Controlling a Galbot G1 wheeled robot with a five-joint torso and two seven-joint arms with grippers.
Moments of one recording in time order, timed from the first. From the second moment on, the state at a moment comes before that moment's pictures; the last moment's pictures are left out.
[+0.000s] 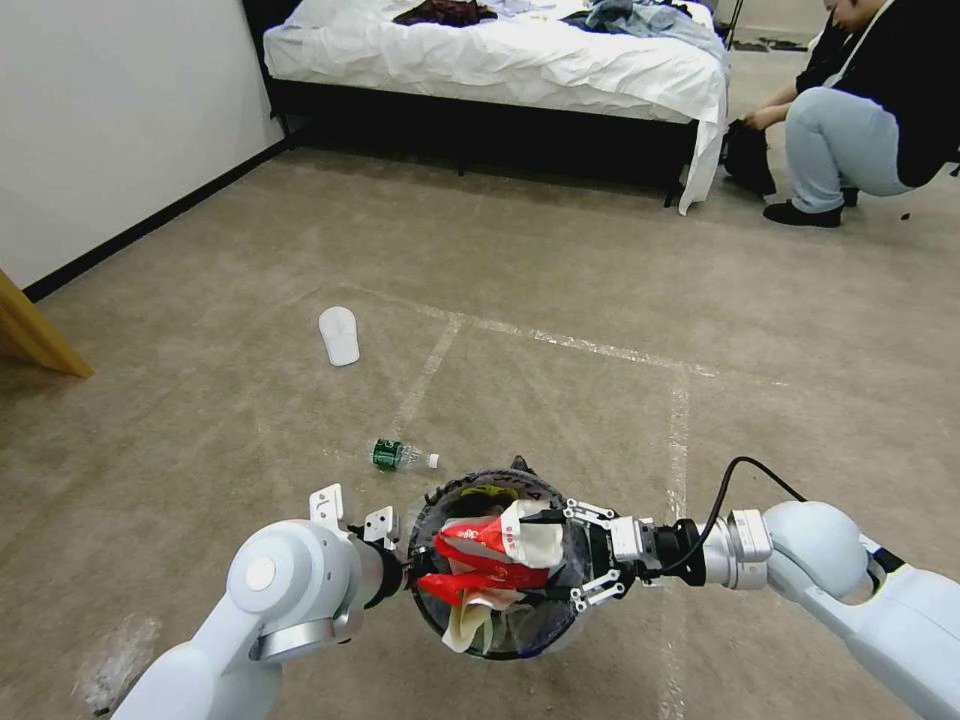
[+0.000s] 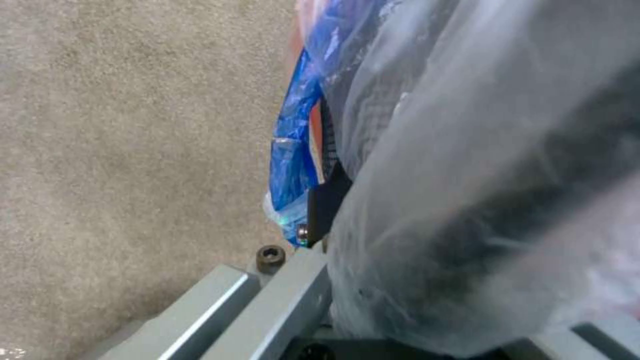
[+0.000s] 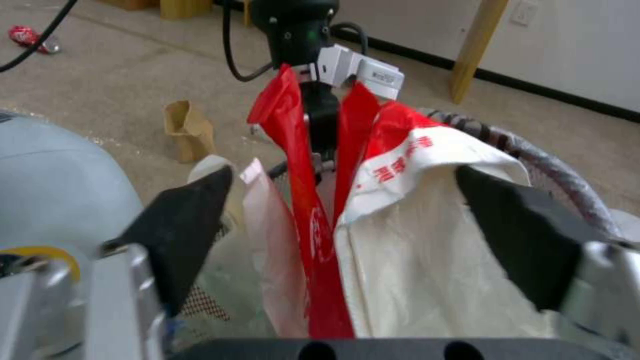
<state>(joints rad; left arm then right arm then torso) 1.13 -1.08 -0.18 -2.23 -1.95 0.74 -1.35 -1.08 0.57 0.11 1.96 0.55 0.19 -0.91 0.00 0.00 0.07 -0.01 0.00</state>
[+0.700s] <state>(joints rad) 1.14 -1.10 -0.17 -2.20 -1.92 0.74 -1.34 -1.07 0.57 0.11 1.99 0.56 0.20 -0.92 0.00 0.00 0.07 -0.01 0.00</state>
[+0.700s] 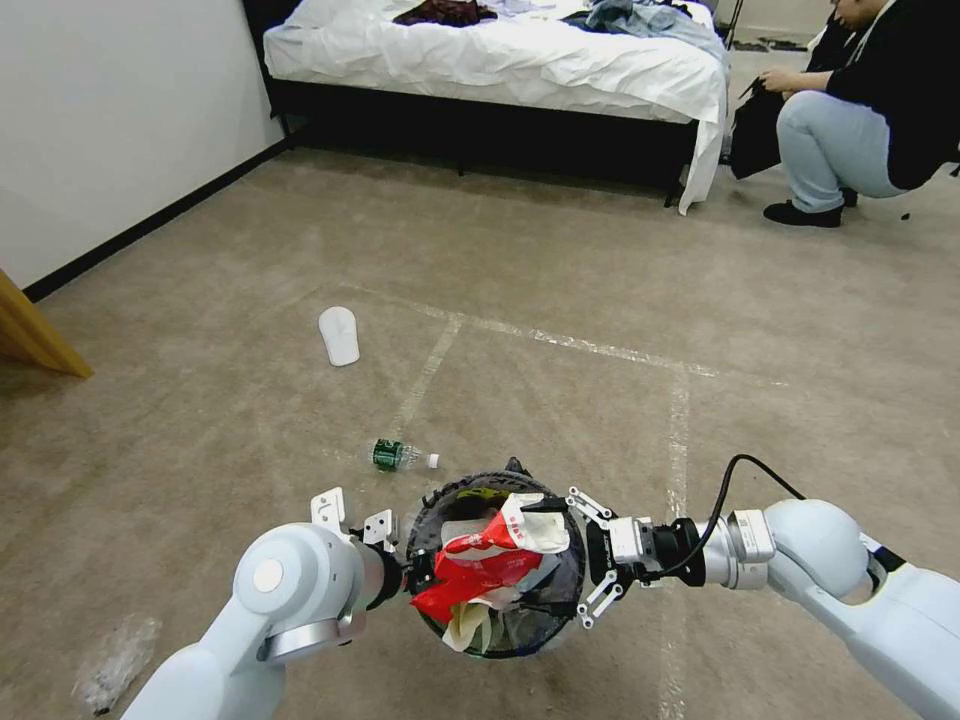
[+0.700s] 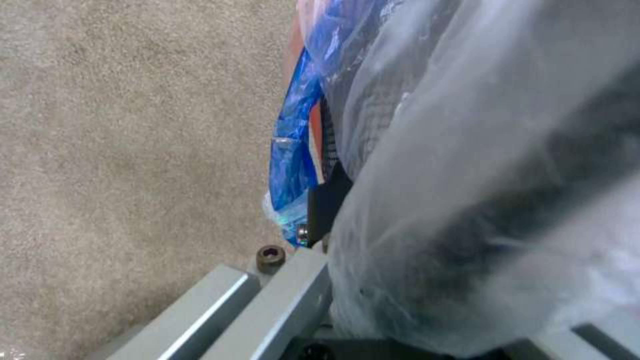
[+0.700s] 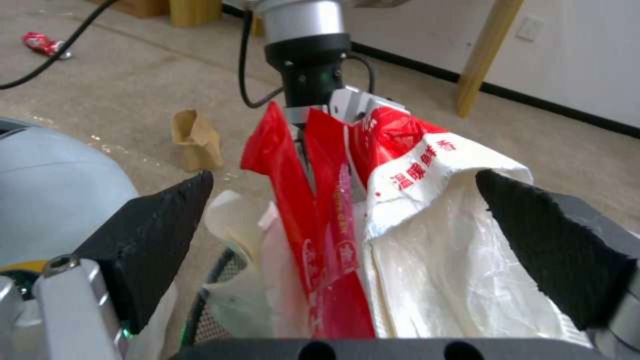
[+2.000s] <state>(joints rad) 1.15 -1.13 -0.16 -2.18 -1.86 0.74 -1.32 -1.01 0.58 0.12 1.94 0.27 0.19 -1.05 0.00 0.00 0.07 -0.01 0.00</state>
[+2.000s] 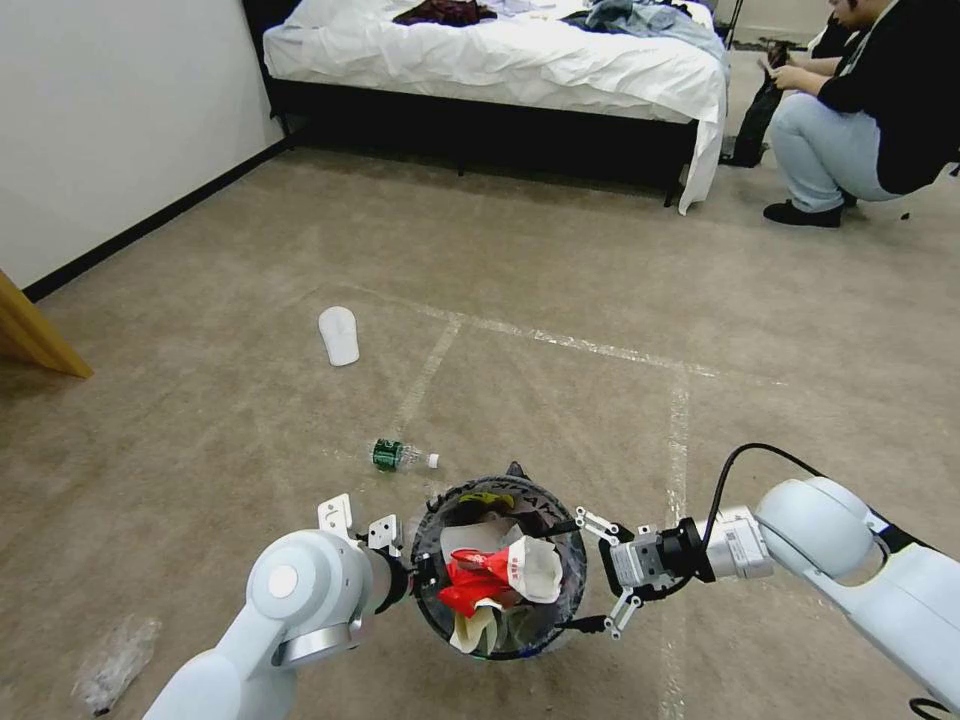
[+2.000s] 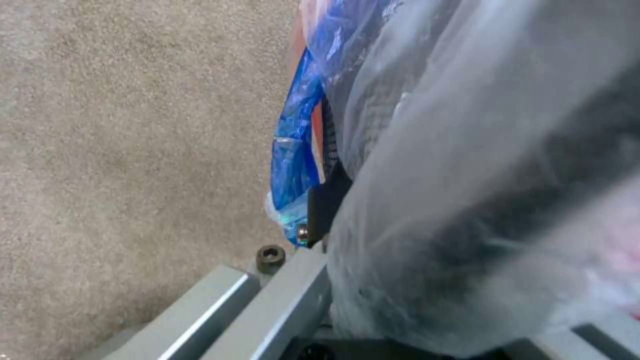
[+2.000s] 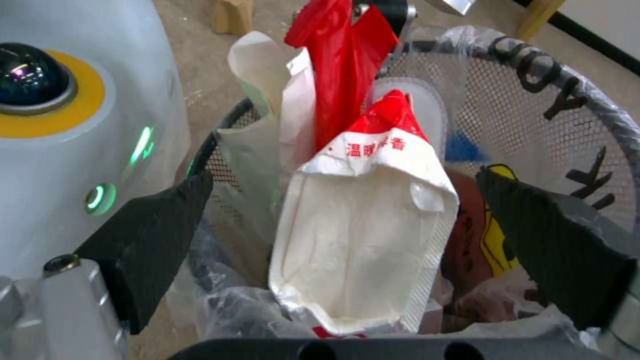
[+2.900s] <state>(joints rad) 1.15 -1.13 -0.19 -2.15 -1.82 0.74 -1.29 -1.01 0.57 0.16 1.95 0.44 0.18 -0.99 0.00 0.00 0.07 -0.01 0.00</state>
